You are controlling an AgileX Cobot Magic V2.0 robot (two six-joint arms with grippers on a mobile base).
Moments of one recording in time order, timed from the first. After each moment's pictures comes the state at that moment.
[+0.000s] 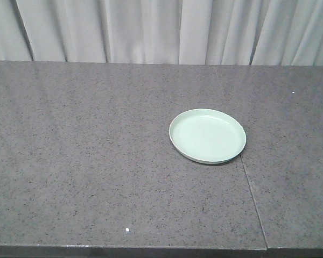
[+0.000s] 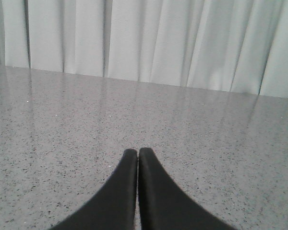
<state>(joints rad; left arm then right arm) 0.06 -0.01 0.03 0.09 0.09 -0.26 0.06 -0.01 0.03 0.04 -0.04 -0.07</state>
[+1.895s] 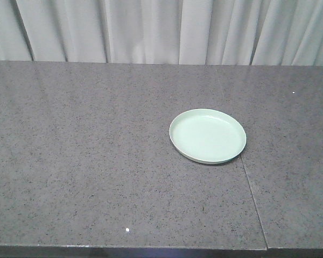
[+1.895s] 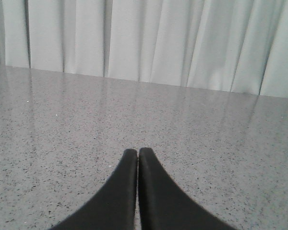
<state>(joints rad) 0.06 -0.01 0.03 0.09 0.09 -0.26 0.06 0.00 -0.23 0.41 0.01 0.09</state>
